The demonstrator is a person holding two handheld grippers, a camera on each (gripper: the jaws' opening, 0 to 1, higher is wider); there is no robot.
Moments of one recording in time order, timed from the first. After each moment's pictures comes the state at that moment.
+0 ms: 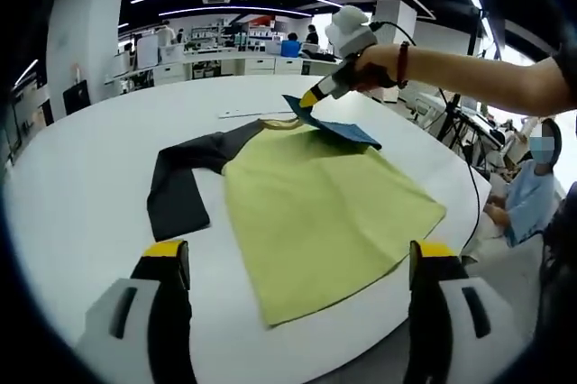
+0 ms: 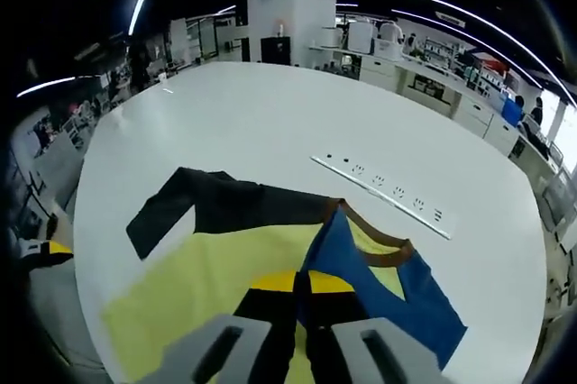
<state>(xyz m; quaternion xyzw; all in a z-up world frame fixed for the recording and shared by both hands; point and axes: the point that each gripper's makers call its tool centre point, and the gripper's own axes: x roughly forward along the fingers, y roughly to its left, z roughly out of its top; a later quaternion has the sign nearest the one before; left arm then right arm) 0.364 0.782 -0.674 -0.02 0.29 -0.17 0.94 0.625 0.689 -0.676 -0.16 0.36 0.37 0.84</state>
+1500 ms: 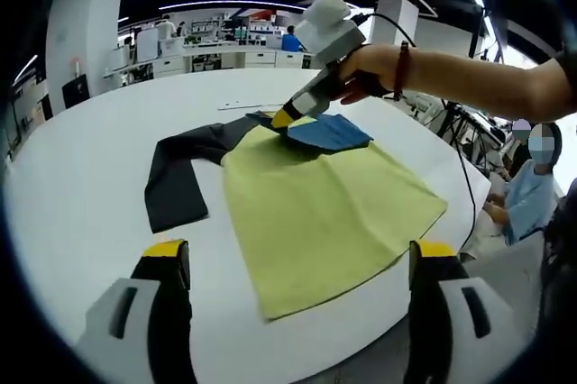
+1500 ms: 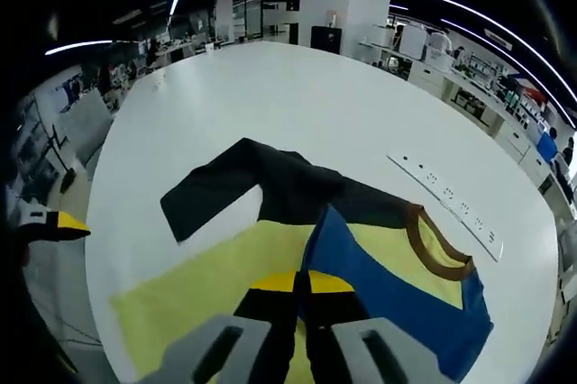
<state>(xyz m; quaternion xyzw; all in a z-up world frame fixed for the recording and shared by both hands) 0.358 0.783 -0.685 -0.02 0.31 -0.17 0.94 0.565 0.752 -0.711 -0.22 0.36 0.44 0.79</state>
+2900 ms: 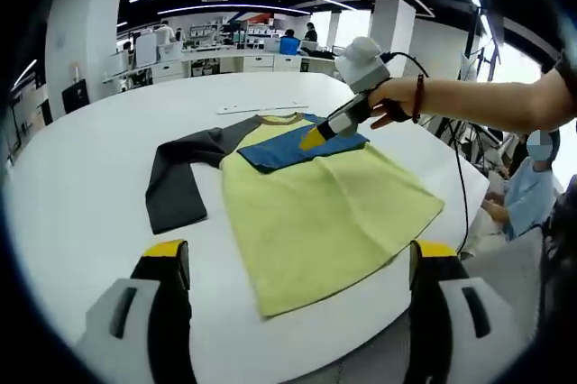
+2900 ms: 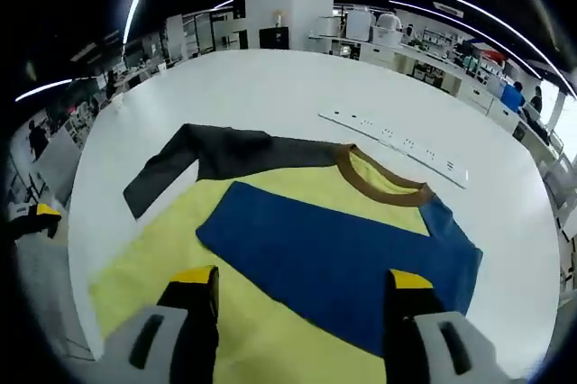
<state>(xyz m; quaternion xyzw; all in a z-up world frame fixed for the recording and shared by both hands) 0.351 0.779 -0.678 -0.01 0.30 -0.17 0.94 0.587 0.639 -0.735 -0.15 0.39 0.35 0.84</state>
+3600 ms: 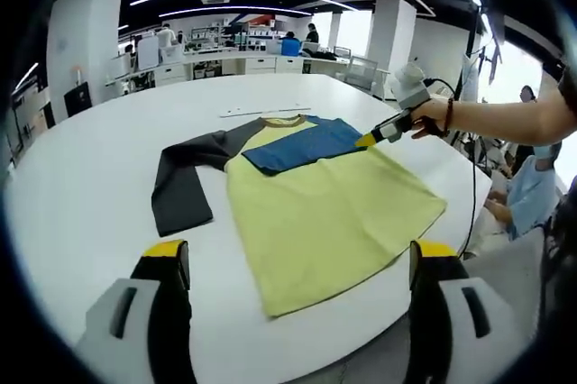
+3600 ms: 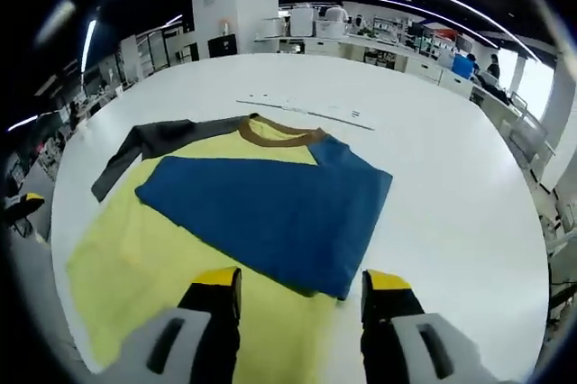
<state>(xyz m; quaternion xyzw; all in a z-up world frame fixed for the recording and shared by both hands) 0.352 0.784 -0.673 -0.01 0.30 -0.17 0.94 0.587 0.517 -0.757 -0.09 0.41 0.24 0.88</state>
